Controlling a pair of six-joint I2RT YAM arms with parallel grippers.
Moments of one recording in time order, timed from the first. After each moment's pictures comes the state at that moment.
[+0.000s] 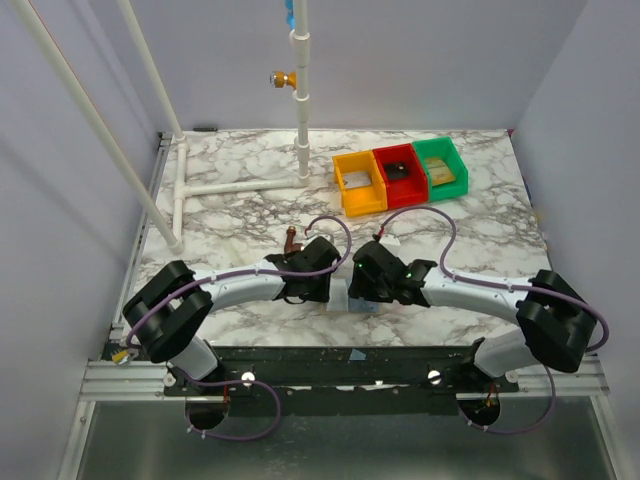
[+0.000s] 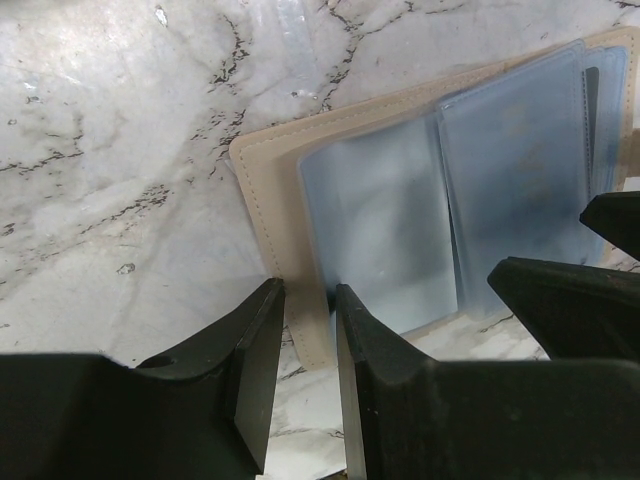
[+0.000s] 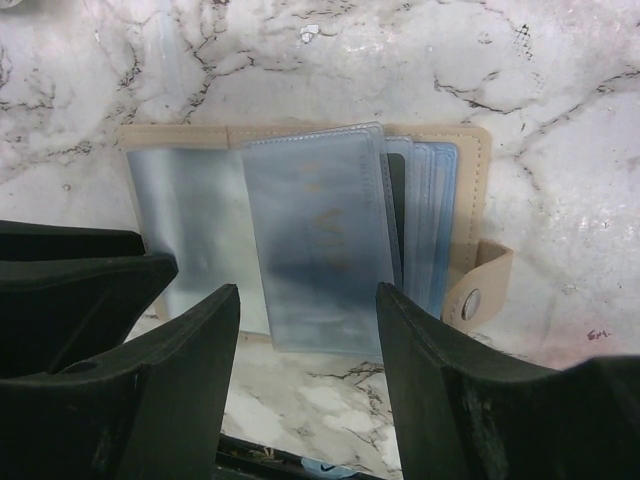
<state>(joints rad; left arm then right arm) -0.90 1.55 0.81 -0.30 -0.08 -0.71 0.92 1.42 0.75 -0.33 0.25 0.94</state>
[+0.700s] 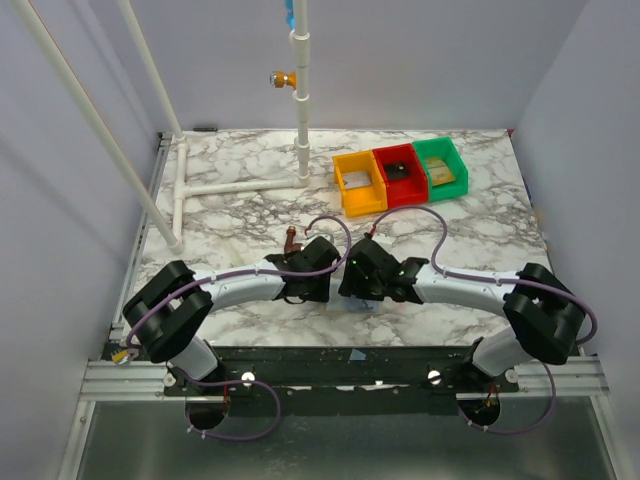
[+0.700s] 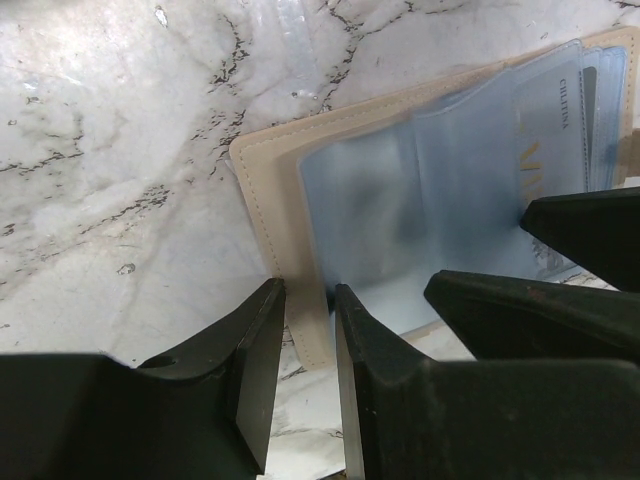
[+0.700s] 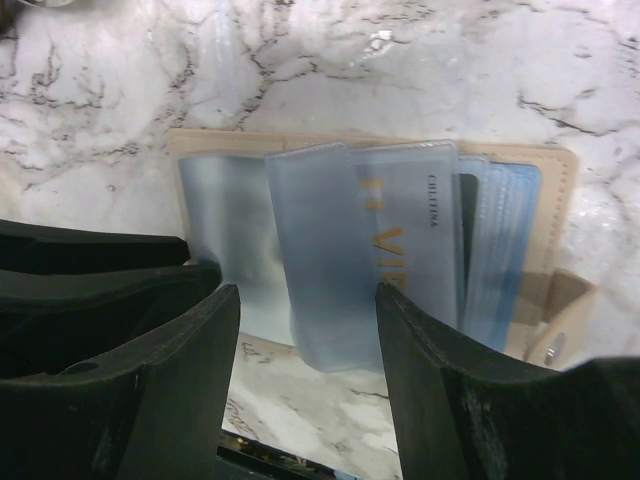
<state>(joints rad) -0.90 1.55 0.81 -0.30 -0.07 -0.71 0.92 1.49 0.78 -0.26 0.19 0.94</state>
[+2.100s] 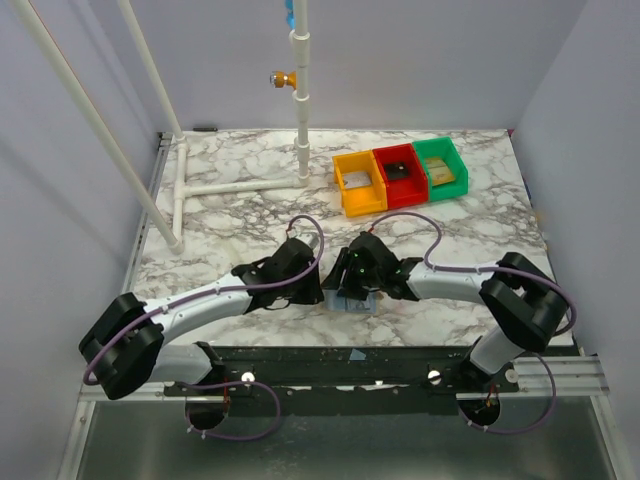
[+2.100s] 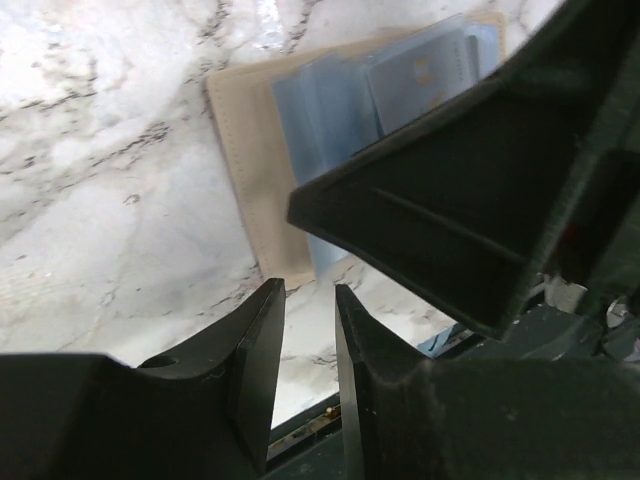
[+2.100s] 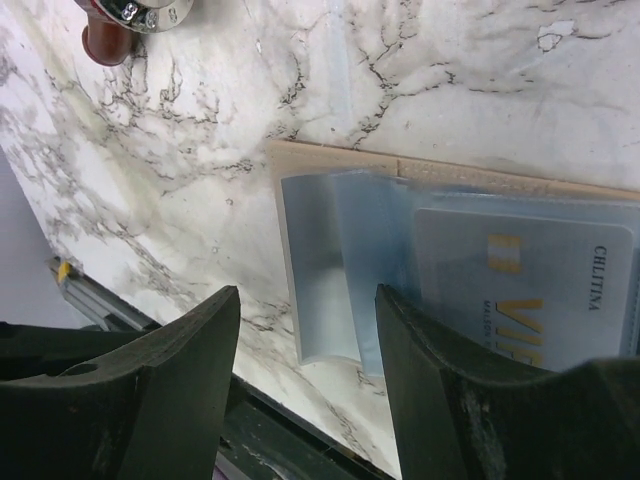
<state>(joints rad) -0.85 1.26 0.66 -0.28 0.03 -0.71 0.86 1.59 0.74 0.04 -0.06 1.10</state>
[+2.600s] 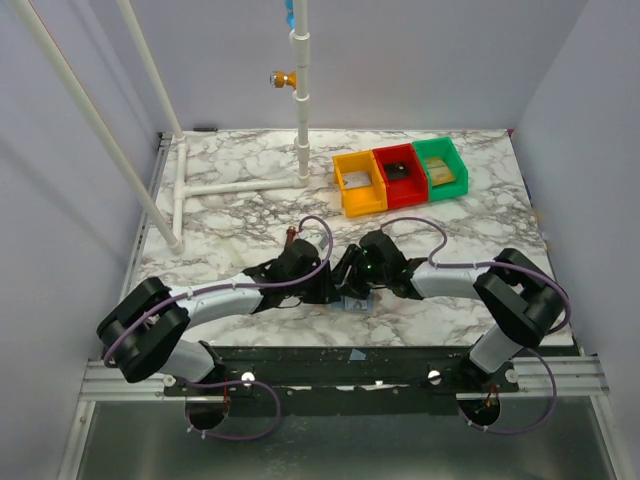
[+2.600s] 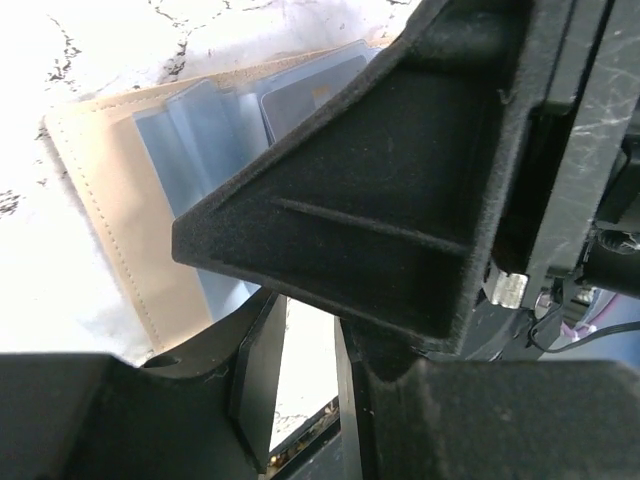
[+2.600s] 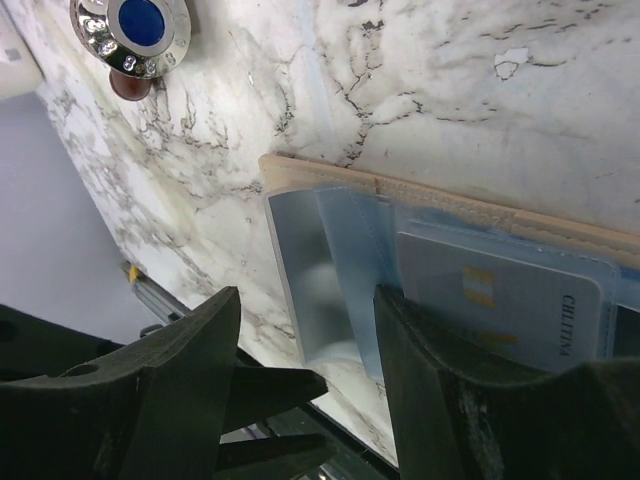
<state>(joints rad) -0.85 1.38 0.63 0.00 0.19 -0.76 0.79 1.63 0.68 0.17 -0.18 1.20</state>
